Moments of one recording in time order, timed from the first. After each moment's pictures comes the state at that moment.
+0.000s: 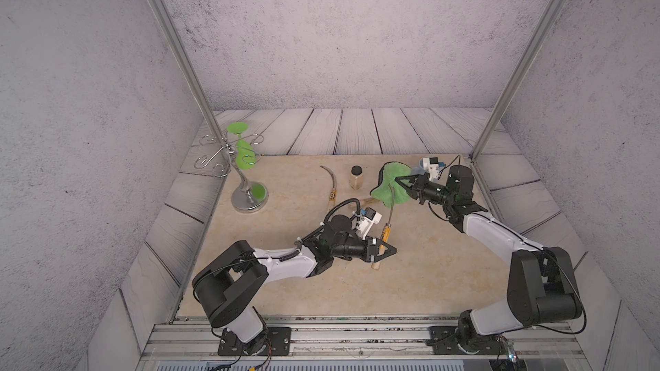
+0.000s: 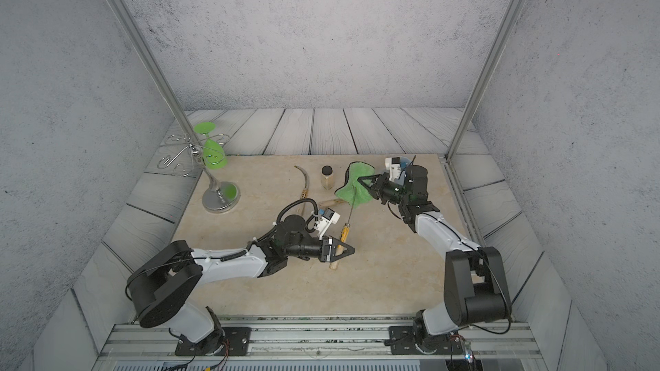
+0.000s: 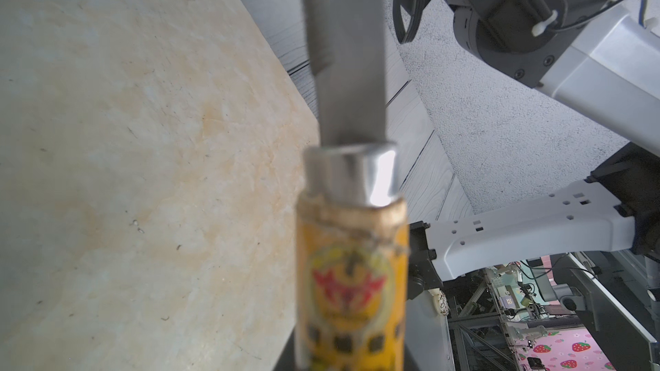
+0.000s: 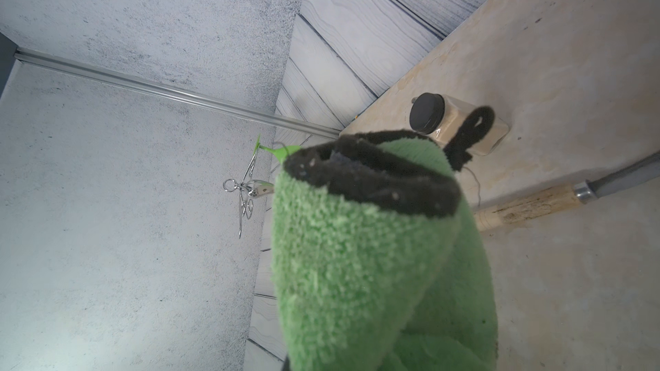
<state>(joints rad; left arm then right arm) -0.90 1.61 0.74 0.62 0.66 -0.83 0.15 1.47 0.91 0.33 -0.84 1.09</state>
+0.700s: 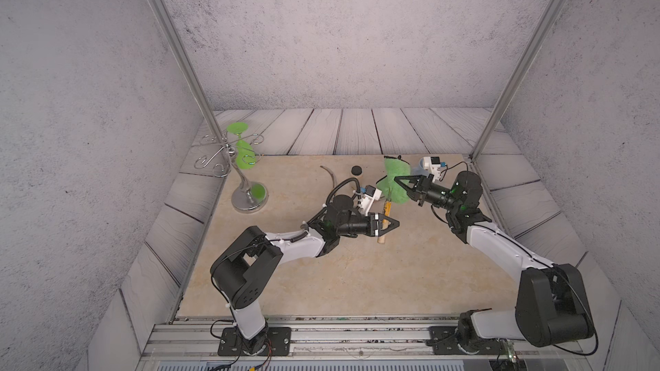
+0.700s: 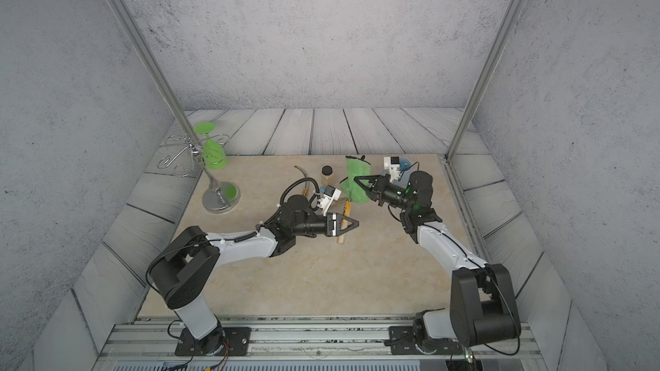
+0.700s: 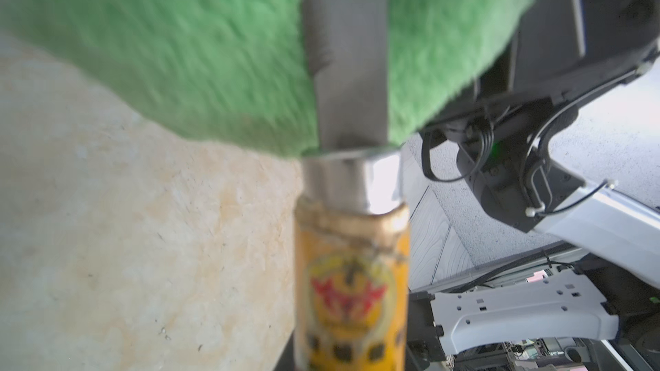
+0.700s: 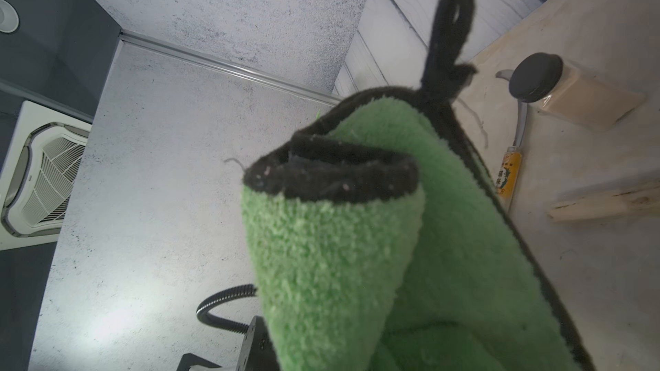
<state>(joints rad) -0.79 1.75 0.96 0.66 0.70 -0.86 0.18 1.36 0.83 0.52 -0.93 1.28</state>
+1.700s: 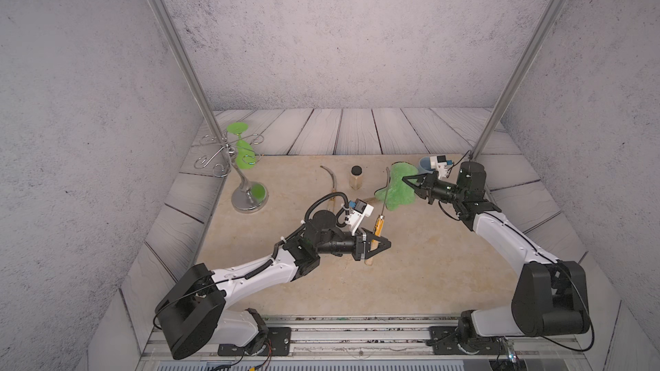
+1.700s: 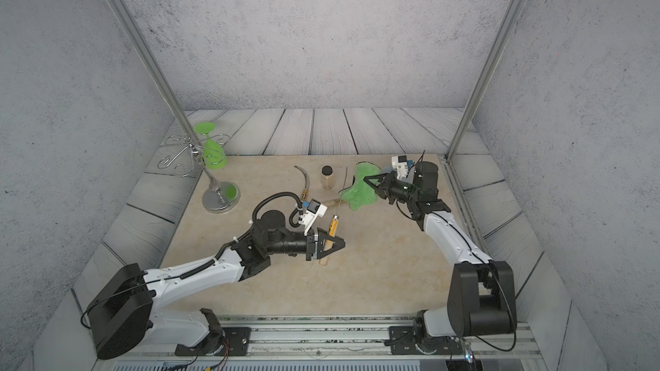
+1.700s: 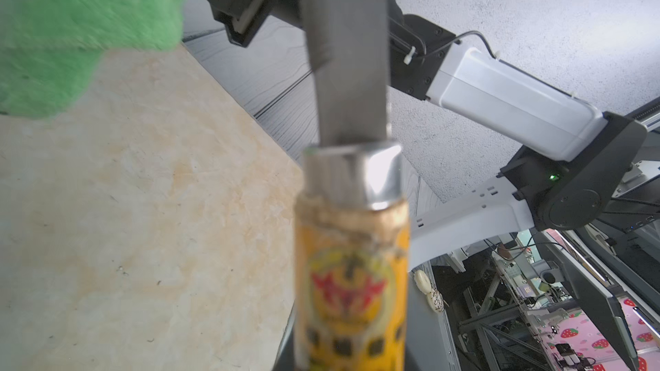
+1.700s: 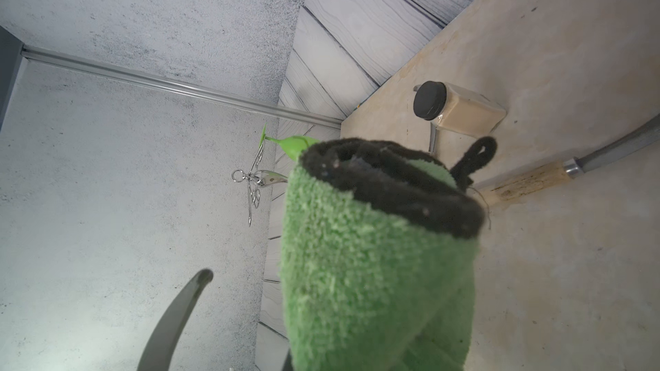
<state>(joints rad) -0.88 1.34 0.71 0.50 0.67 -0.74 0.08 1.42 0.97 0.13 -0.93 1.04</state>
